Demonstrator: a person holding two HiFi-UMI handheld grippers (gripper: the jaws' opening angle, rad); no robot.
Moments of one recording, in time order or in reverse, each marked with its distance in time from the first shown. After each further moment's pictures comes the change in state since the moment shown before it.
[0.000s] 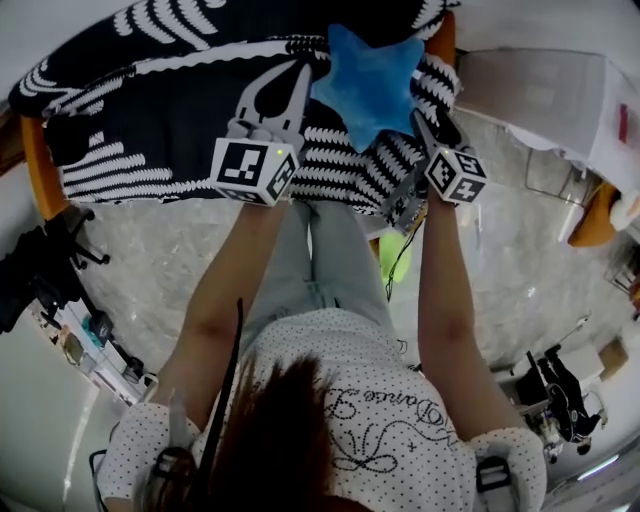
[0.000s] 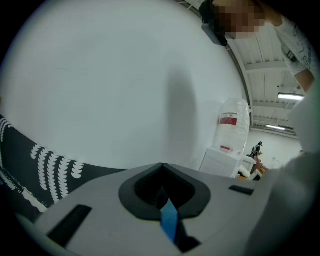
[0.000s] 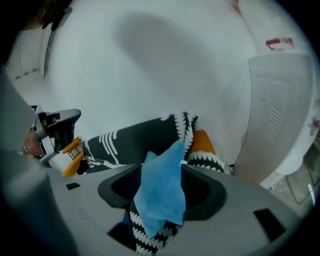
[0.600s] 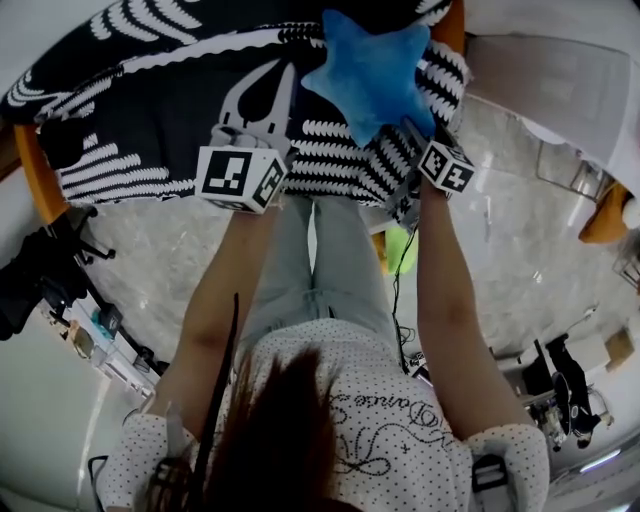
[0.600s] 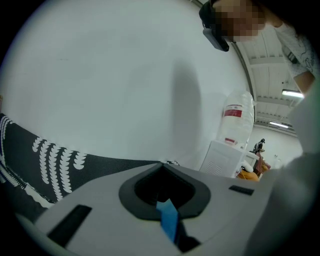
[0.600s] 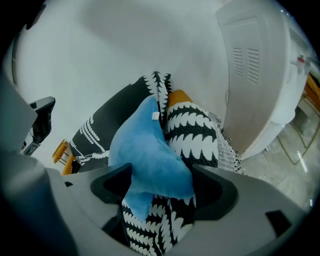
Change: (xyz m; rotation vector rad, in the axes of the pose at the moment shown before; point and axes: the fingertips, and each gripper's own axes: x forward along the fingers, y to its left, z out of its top) left arm 0.010 0.017 -0.034 -0.008 0.069 0.027; right arm 0.040 -0.051 -0.116 0.207 0.198 -0.099
